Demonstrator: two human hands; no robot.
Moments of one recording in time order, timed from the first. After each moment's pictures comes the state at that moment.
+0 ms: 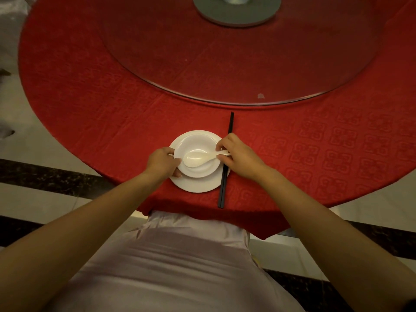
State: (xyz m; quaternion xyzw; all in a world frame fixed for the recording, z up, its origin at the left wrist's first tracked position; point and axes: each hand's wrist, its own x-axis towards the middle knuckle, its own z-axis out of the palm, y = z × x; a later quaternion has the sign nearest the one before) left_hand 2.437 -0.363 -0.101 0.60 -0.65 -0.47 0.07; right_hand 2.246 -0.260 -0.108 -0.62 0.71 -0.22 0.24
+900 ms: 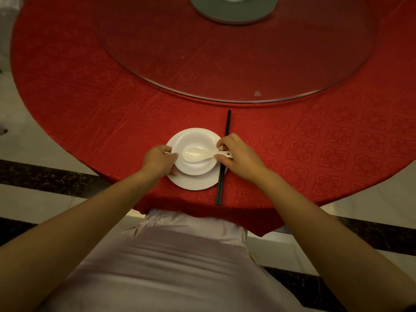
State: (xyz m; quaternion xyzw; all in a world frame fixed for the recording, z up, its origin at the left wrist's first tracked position) left_hand 2.438 -0.361 -0.101 0.60 -0.62 -0.49 0.09; right_hand 2.249 -0.247 -0.107 -0.59 0.74 -0.23 0.23
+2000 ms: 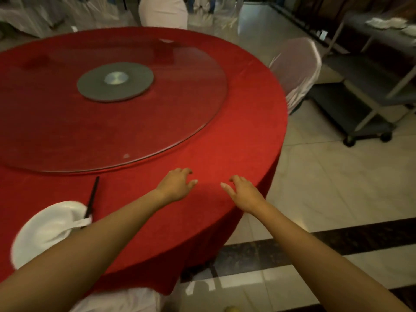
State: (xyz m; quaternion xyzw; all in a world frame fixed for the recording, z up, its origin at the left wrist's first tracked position) left_hand 2.102 -0.188 -0.051 0.26 -0.94 -0.21 -0.07; right_hand 1.980 -0.013 -0.070 -0.35 0.89 -0.18 0.21
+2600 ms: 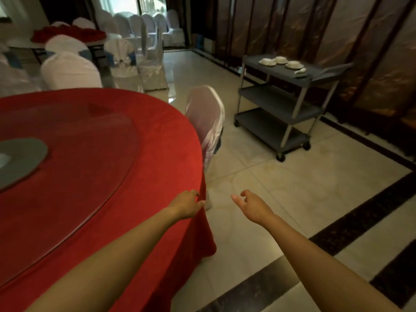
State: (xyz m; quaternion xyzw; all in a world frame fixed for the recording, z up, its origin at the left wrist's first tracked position) left_hand 1.786 -0.045 -0.005 0.13 -0.96 -0.21 -0.14; right_hand 1.714 0.160 -0.022 -0.13 0.94 -0.26 0.20
